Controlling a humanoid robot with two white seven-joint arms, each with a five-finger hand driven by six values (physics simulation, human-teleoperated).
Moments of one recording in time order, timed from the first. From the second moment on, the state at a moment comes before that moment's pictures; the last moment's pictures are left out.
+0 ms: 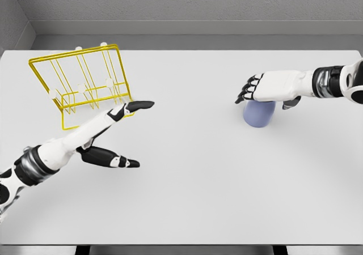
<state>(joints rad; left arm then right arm) -0.16 0.78 -0.56 -1.80 0.25 -0.61 -0.20 -0.93 -0.80 0.94 -1.39 0.56 -0.61 0.61</state>
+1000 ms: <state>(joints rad) -0.24 0.65 -0.64 -1.74 0.69 -0.02 -0.31 -0.95 -0.84 0.93 -1.49 0.60 -0.61 0.61</state>
